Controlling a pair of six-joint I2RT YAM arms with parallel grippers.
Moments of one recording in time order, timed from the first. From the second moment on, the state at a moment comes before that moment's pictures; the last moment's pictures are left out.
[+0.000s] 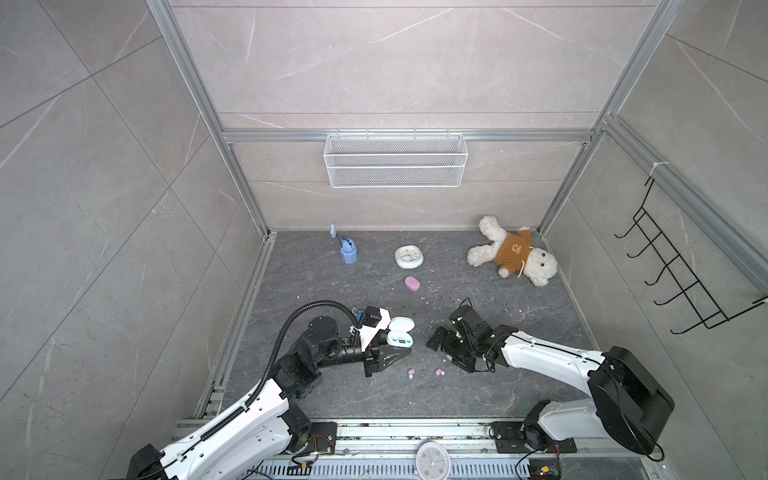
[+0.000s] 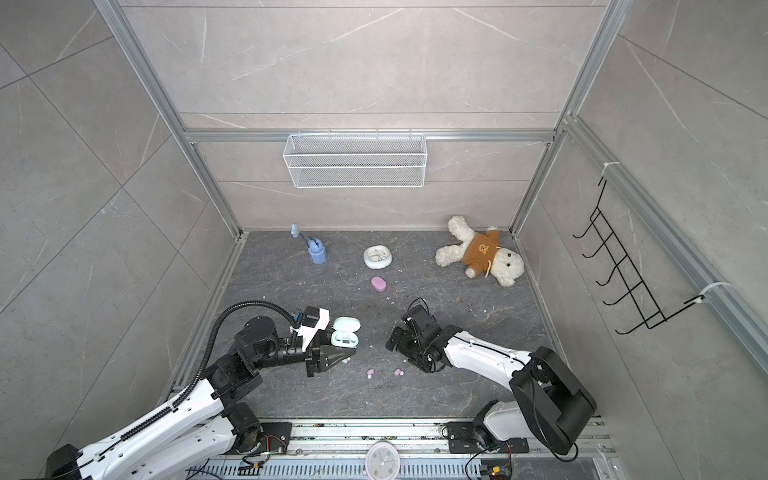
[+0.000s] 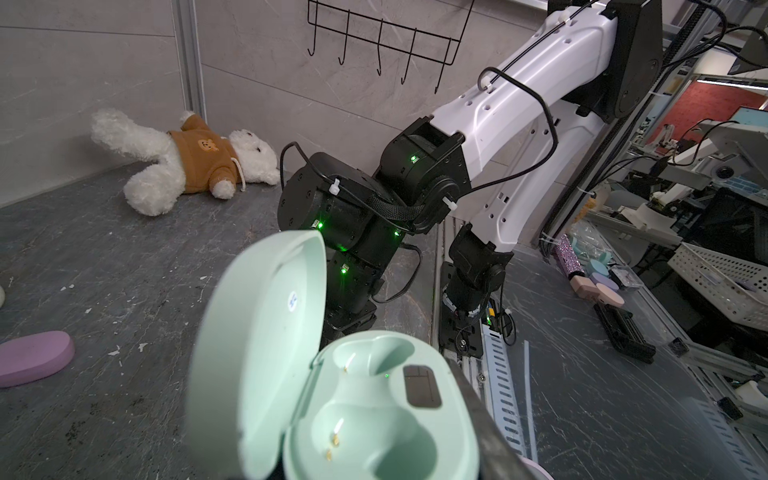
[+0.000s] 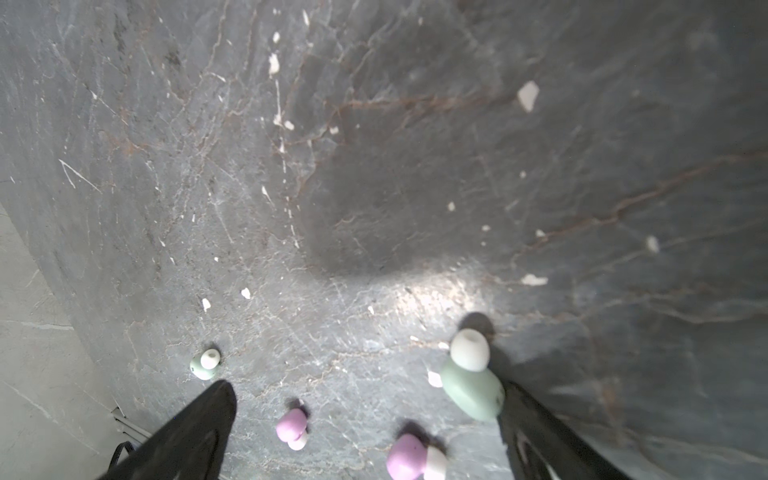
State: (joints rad) left arm -0.79 0.76 0.53 0.09 0.66 -0.12; right arm 0.68 1.38 0.65 -0.34 -0.18 1.11
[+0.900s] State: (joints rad) left arm -0.79 0.76 0.53 0.09 0.66 -0.12; right arm 0.67 1.46 0.83 -0.43 -0.21 1.00
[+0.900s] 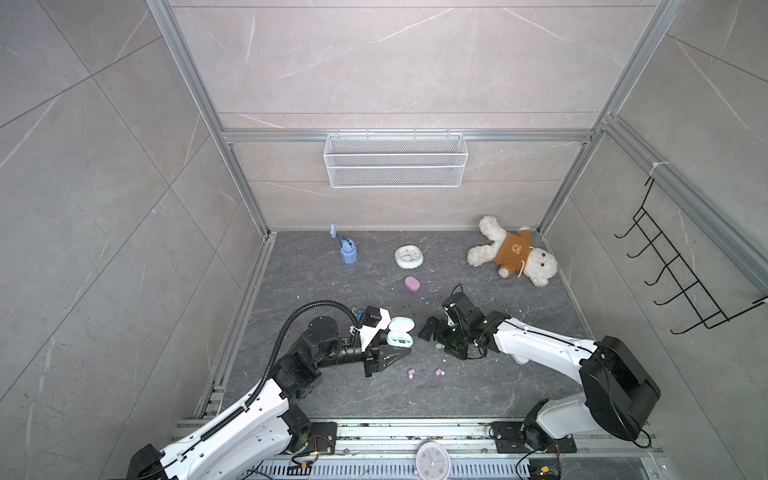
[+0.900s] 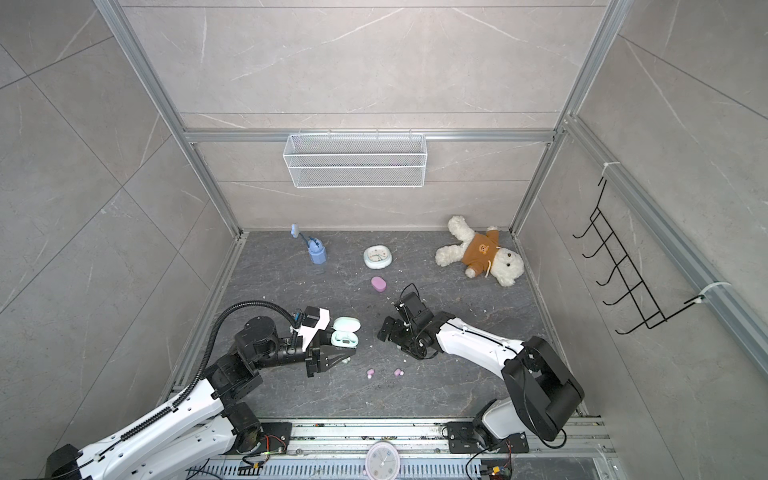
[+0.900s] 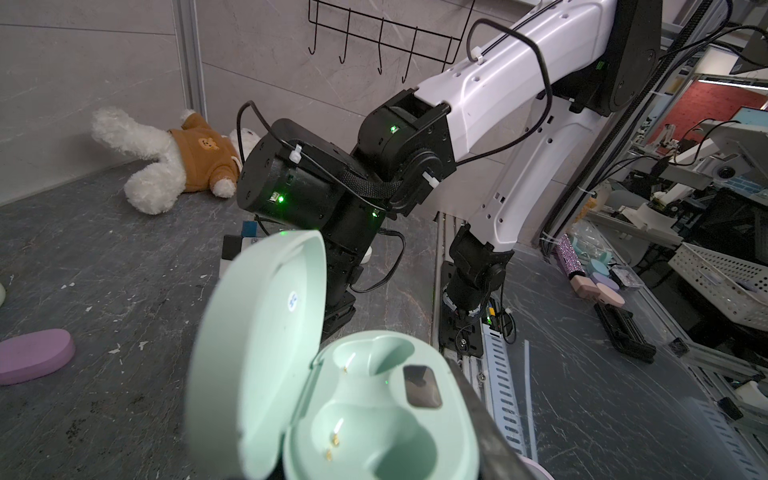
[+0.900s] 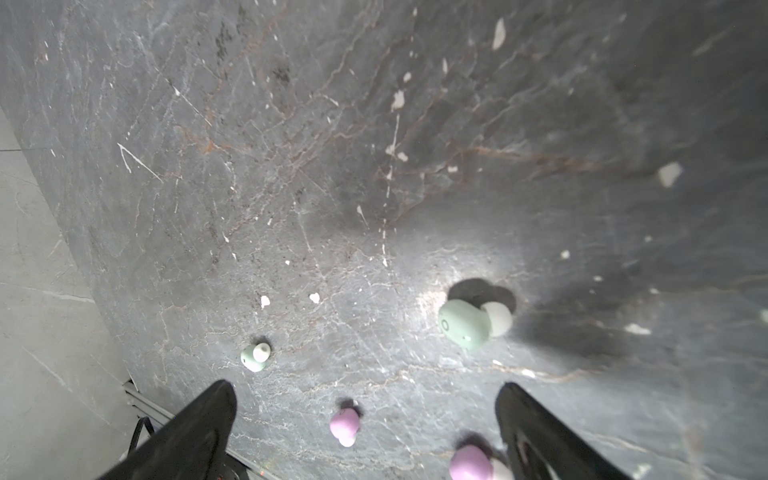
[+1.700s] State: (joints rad) left arm -0.79 0.76 0.53 0.08 0.66 -0.12; right arm 0.59 1.68 0.98 -0.55 -0.27 0.71
